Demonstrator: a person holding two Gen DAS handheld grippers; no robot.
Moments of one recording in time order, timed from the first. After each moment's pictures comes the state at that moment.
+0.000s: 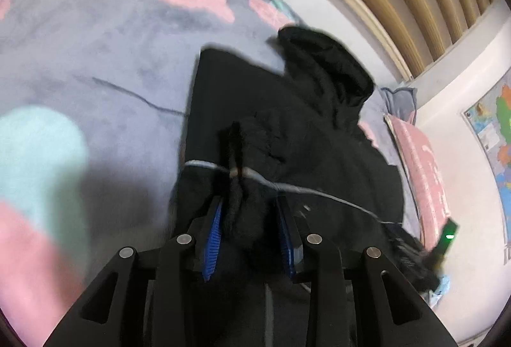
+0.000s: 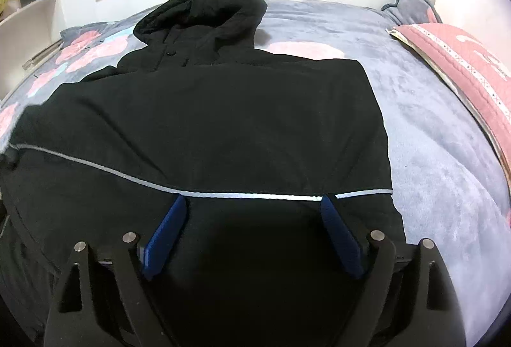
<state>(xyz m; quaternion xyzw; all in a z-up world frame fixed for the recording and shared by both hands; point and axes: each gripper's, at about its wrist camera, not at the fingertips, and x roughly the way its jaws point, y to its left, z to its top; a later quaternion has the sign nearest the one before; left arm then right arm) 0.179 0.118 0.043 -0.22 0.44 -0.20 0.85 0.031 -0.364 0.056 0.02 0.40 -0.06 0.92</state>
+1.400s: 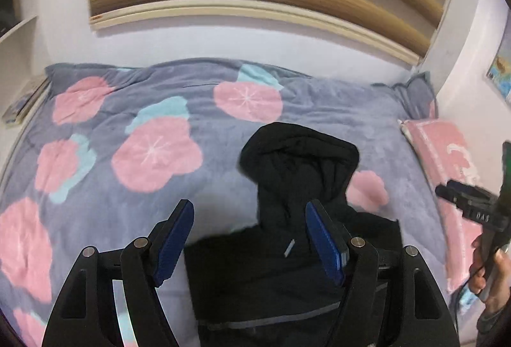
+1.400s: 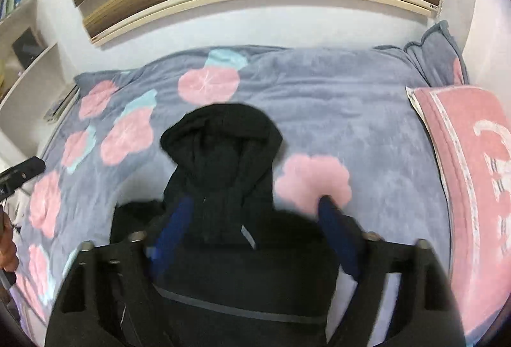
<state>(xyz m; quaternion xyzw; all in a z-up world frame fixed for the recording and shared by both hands) 0.334 0.016 0.288 0.00 0.44 -0.15 0.89 0.217 -0.413 0.313 0.08 0.44 -0.01 0.89</state>
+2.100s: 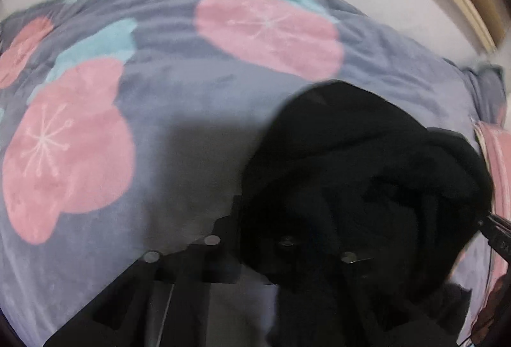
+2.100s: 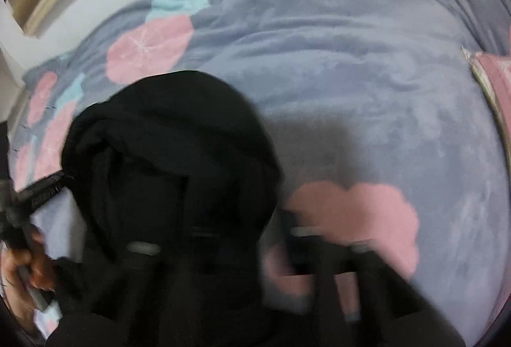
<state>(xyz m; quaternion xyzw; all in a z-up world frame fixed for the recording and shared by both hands) 0.543 -0.051 0.065 -0.06 0.53 -0.11 0.84 0.399 -0.436 0.127 0.10 0.52 -0.03 0.85</state>
